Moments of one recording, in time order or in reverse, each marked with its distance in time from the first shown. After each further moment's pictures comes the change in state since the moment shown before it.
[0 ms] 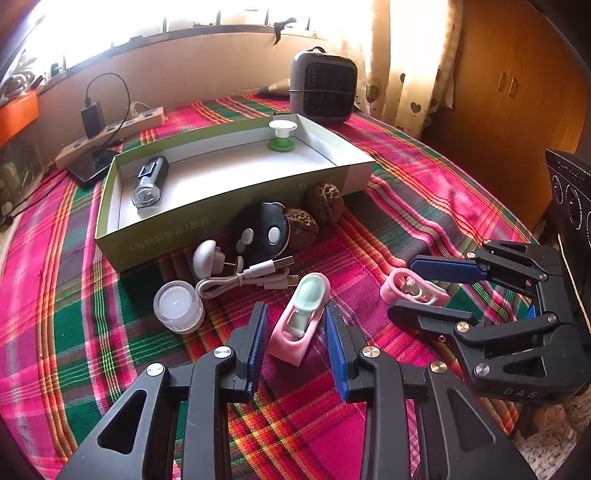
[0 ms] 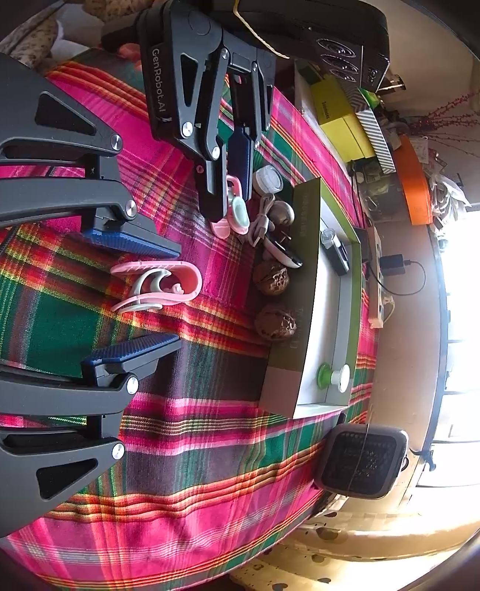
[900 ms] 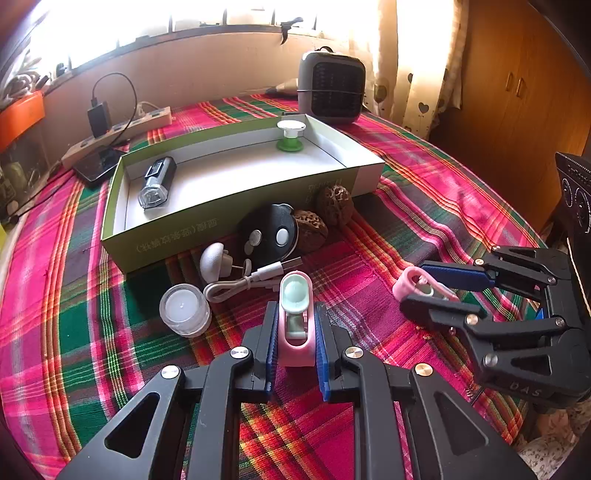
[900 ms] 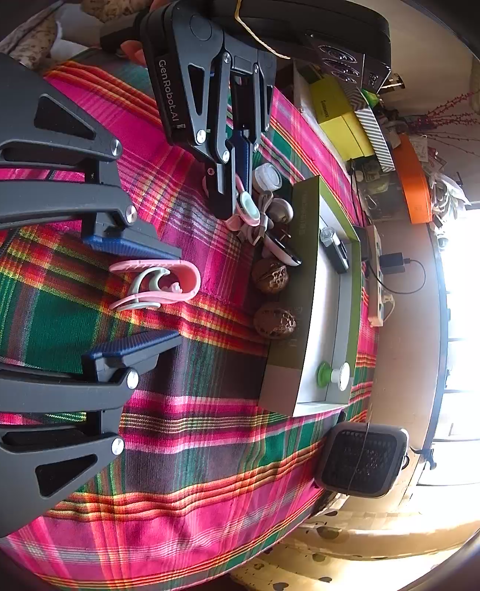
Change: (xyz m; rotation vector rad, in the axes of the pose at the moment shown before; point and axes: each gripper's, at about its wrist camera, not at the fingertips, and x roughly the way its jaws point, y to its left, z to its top) left arm 0.004 0.001 0.003 -0.014 0.003 0.028; right arm 0.000 -0.002 -0.001 0.010 -0.003 -0.008
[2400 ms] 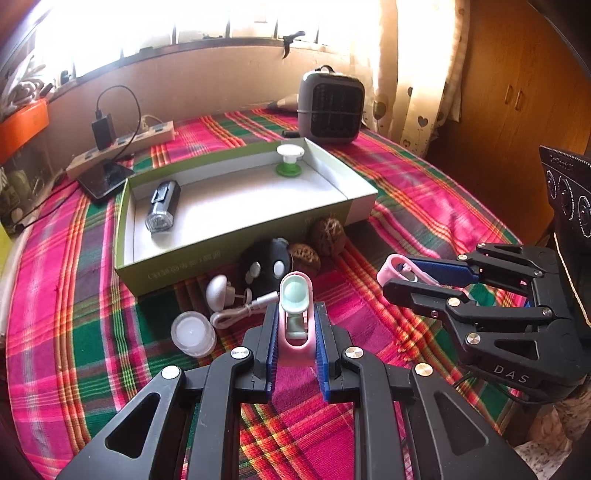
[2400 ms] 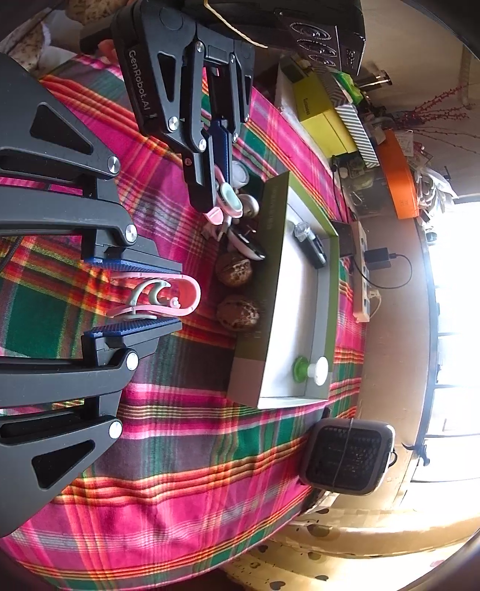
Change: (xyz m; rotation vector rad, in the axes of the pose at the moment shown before) left arm -0.020 0.002 0.018 -0.013 -0.038 -0.009; right arm -0.008 -0.006 0.025 0.013 -0.032 0.008
